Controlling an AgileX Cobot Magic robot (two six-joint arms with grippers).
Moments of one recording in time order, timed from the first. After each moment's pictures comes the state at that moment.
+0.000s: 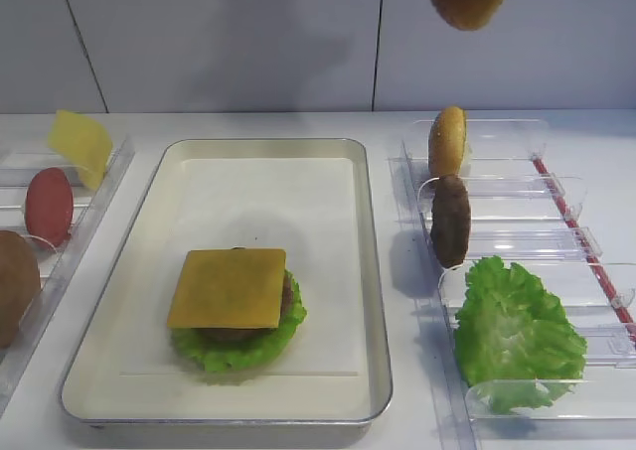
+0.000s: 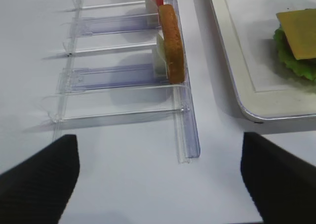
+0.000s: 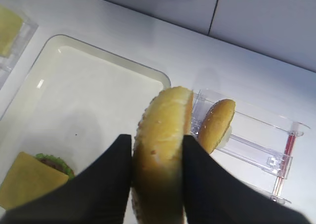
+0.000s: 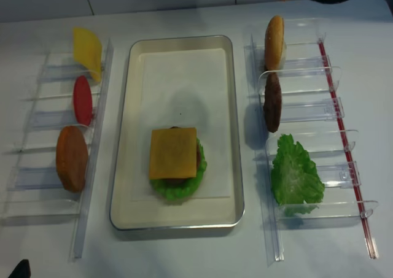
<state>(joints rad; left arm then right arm) -0.03 -0.02 -0.53 0.05 1.26 -0.02 0.40 1.64 -1.92 0.10 1.26 0.03</state>
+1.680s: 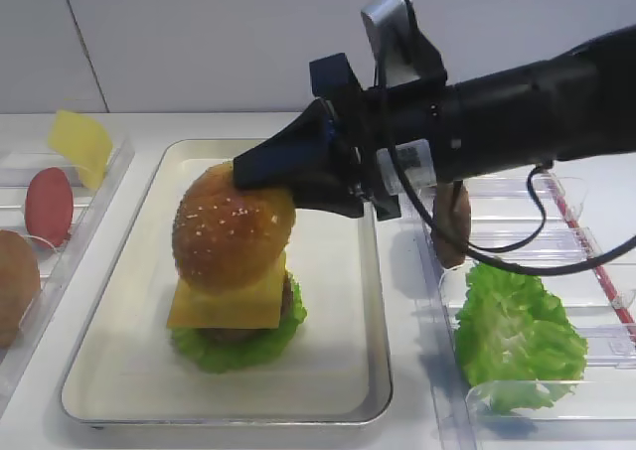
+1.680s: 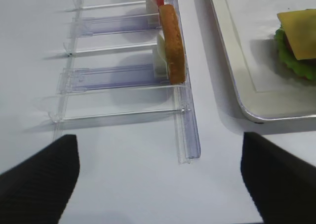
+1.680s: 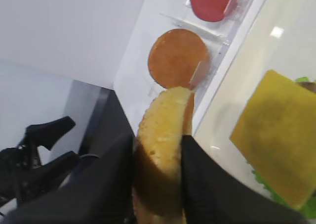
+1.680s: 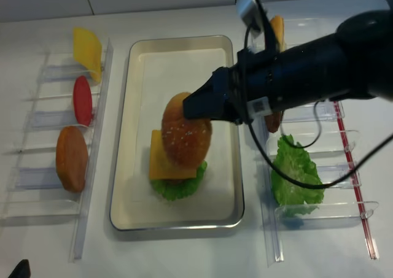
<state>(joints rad) -0.03 -0.02 -0.53 0.05 1.26 -0.02 0.40 1.58 -0.90 1.60 1.01 -0.99</state>
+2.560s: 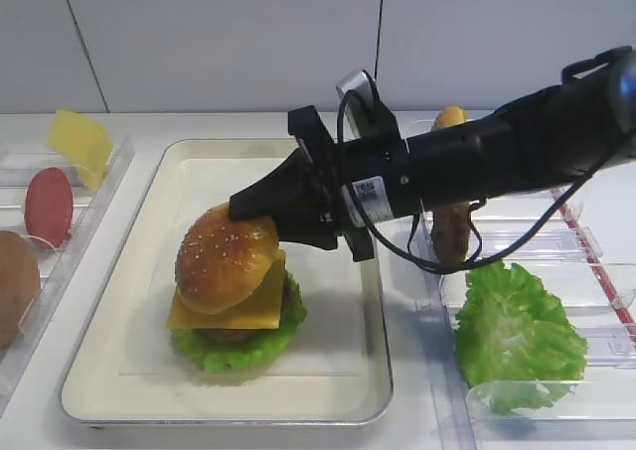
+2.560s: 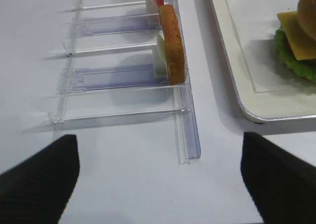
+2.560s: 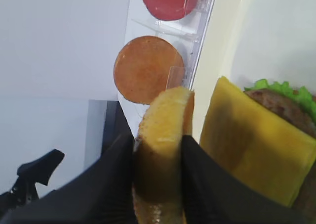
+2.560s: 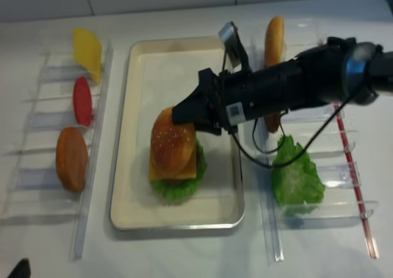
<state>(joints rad) -0.03 -0.02 -0.53 0.05 1.26 -0.02 0.40 1.88 -0.97 1.74 1.09 -1.01</state>
